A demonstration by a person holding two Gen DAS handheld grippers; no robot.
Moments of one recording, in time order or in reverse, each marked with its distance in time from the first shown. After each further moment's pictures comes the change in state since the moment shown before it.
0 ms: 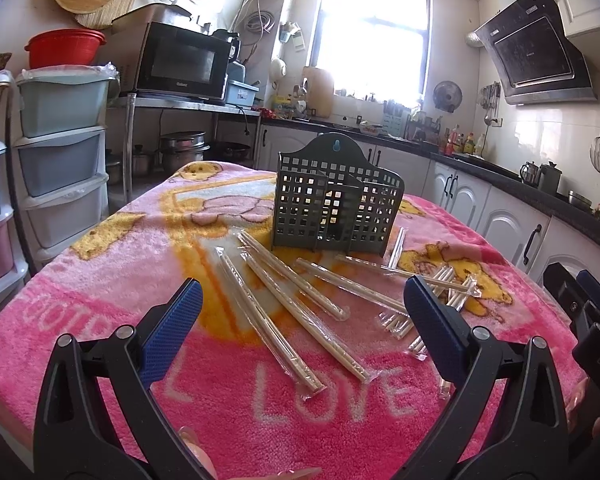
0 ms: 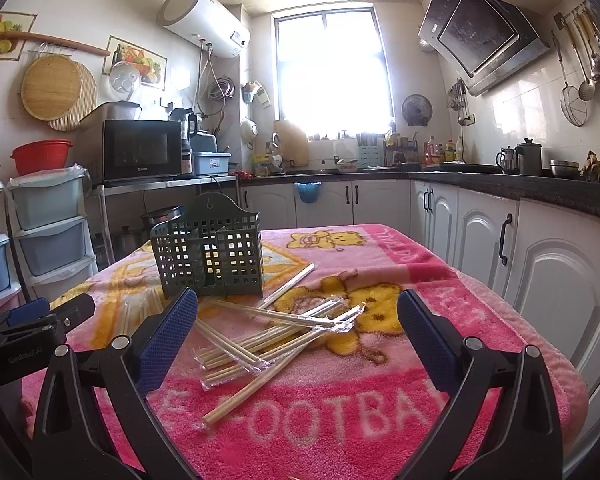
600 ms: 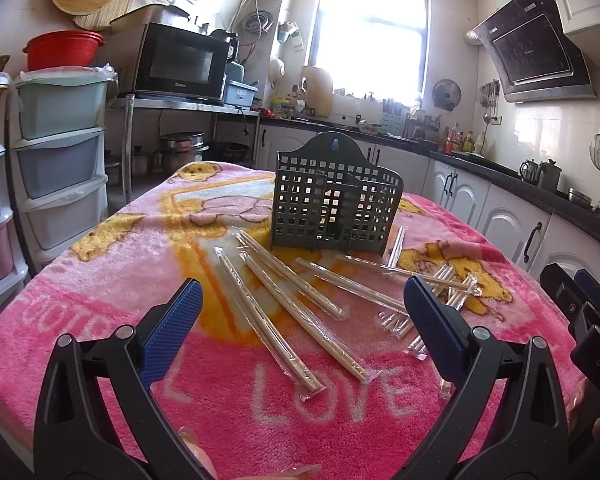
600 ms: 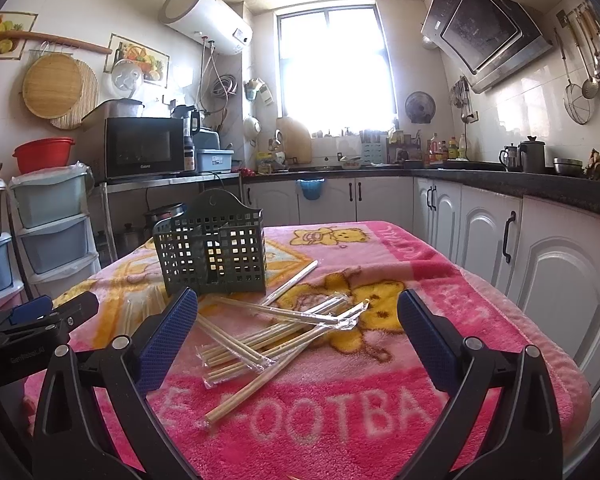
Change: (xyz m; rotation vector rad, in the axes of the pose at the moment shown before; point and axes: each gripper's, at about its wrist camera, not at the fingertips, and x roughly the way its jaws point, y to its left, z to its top) left arm -0.002 0.000 -0.003 0.005 -0.003 0.003; right arm 0.003 0.002 -0.001 -0.004 0.012 0.014
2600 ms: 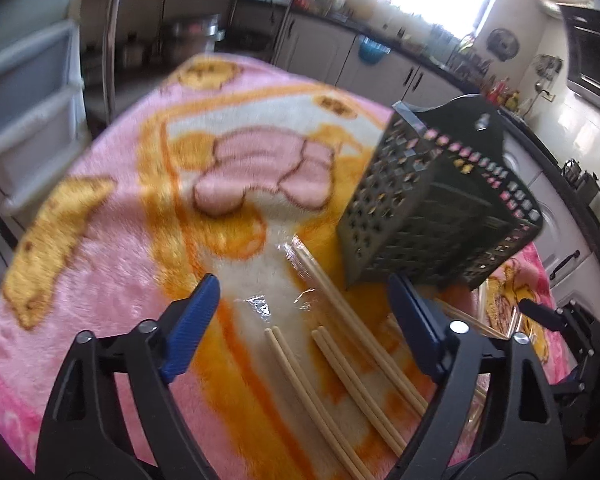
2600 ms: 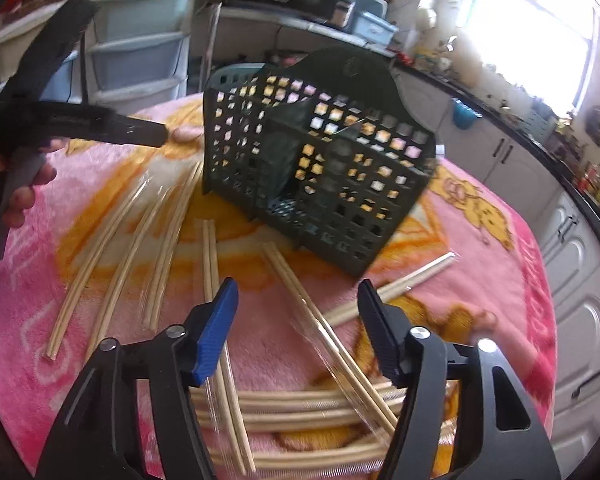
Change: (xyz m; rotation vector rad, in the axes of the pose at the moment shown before) left arm 0.192 0.095 0.072 -0.185 0.470 -0.026; right arm 0.212 0.075 0.014 -0.562 0.527 0.407
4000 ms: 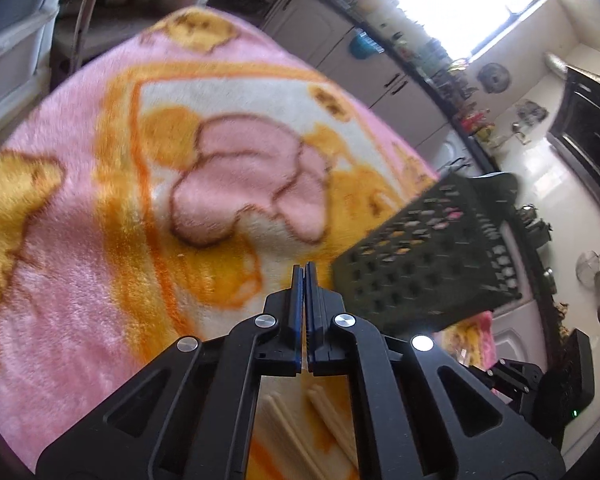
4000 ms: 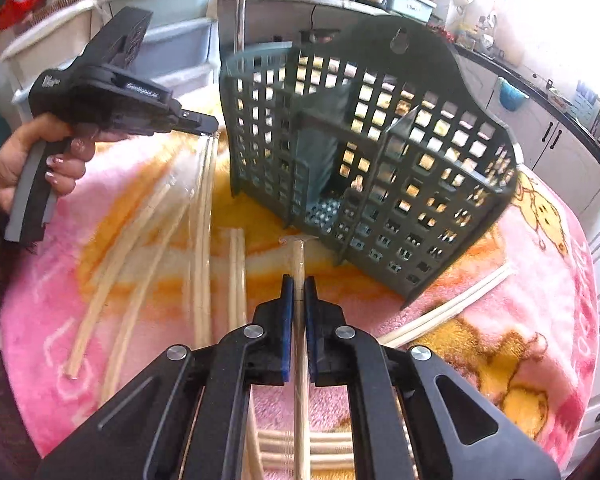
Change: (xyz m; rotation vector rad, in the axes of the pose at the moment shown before) left arm 0.024 0.045 0.039 -0.156 0.062 -0.256; right arm 0.023 -0.002 0.018 0.042 0.021 0.185
